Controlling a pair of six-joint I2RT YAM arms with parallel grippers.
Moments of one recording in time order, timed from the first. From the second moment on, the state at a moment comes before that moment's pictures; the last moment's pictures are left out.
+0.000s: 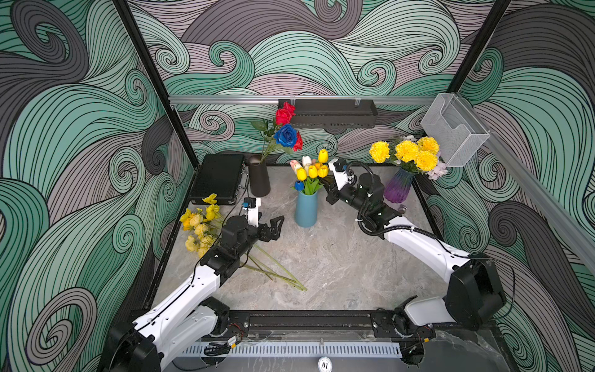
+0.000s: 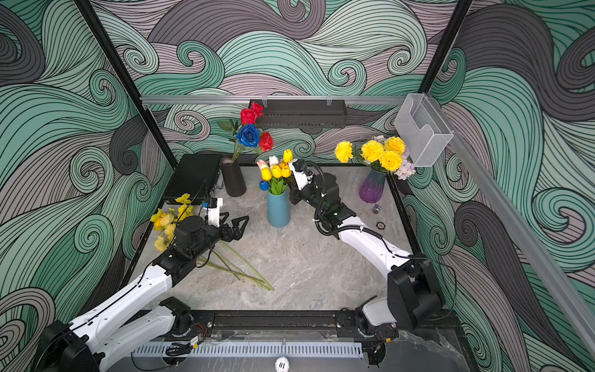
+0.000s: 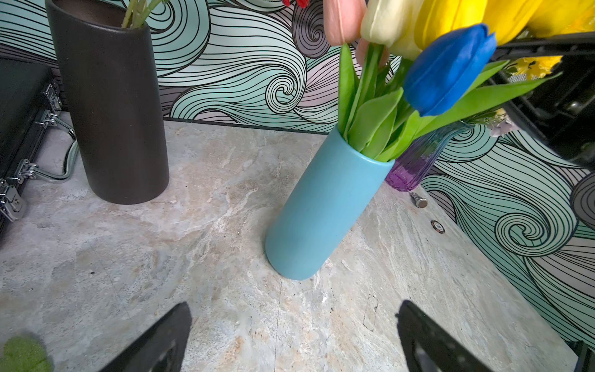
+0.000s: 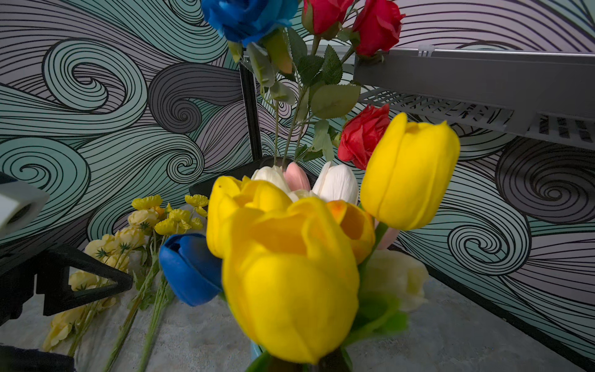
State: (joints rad) left arm -0.47 0.91 0.51 0.10 0.07 -0.34; right arm 0.52 1.41 1.04 0.29 -0.25 -0.05
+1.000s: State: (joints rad) left arm -0.60 1.00 0.80 -0.02 0.15 -0.22; right arm 0.50 0.96 1.27 -0.23 -0.05 0.04
